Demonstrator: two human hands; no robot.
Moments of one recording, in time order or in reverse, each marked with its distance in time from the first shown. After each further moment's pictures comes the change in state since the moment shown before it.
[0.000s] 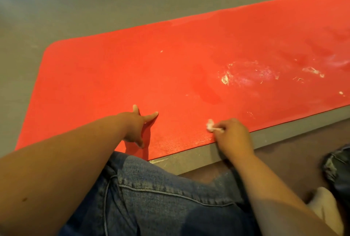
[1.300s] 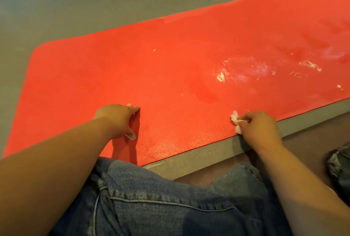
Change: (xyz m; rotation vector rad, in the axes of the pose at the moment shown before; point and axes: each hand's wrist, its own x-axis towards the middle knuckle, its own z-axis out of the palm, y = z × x) left_hand -0.001 -0.020 -0.007 -0.006 0.219 -0.115; right_hand 0.021 0.034 -0.042 -0.053 0.079 0.187
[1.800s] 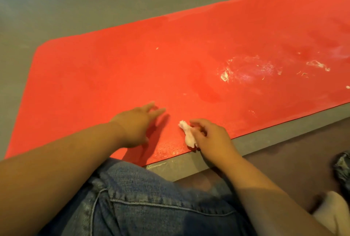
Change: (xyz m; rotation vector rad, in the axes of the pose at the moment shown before) left_hand -0.013 0.034 -0.002 -0.105 0.096 0.308; right_hand -0.045 -0.059 0.058 0.375 -0.311 -0.301
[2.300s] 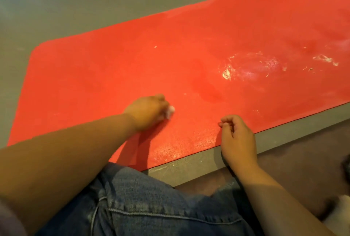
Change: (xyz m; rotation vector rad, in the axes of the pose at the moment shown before) left_hand 0.050 0.009 -0.003 0.051 0.282 0.200; right_hand -0.001 0.034 -0.013 0.061 0.427 0.106
